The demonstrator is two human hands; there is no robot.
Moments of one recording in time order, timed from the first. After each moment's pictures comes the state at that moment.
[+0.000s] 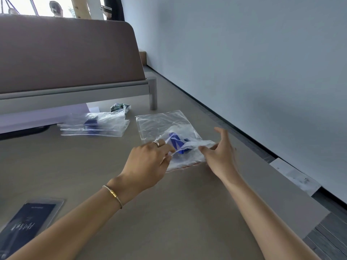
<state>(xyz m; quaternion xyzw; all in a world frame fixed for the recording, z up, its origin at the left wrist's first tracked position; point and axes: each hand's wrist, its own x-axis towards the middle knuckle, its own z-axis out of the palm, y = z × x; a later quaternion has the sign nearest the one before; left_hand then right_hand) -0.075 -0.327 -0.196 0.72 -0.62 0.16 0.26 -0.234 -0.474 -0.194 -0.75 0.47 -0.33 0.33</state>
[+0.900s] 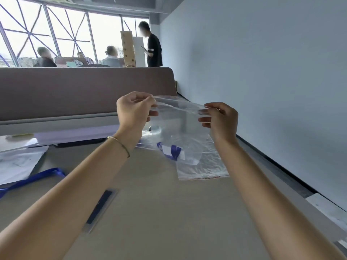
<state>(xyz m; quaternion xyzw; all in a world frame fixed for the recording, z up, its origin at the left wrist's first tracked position) -0.062 -0.257 -0.020 0.65 -0.22 0.01 0.73 -0.181 -0.417 -0.053 -0.61 0.23 -0.51 0.56</state>
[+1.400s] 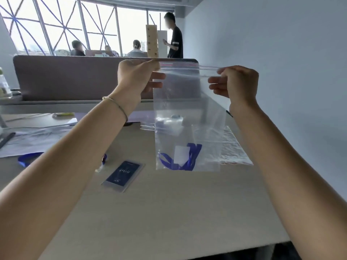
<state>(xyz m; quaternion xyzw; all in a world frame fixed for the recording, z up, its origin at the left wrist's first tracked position) -0.074 -0.175 0.032 0.67 -0.21 0.00 0.71 -0.187 -0.359 0.012 -0.63 0.17 -0.48 0.59</state>
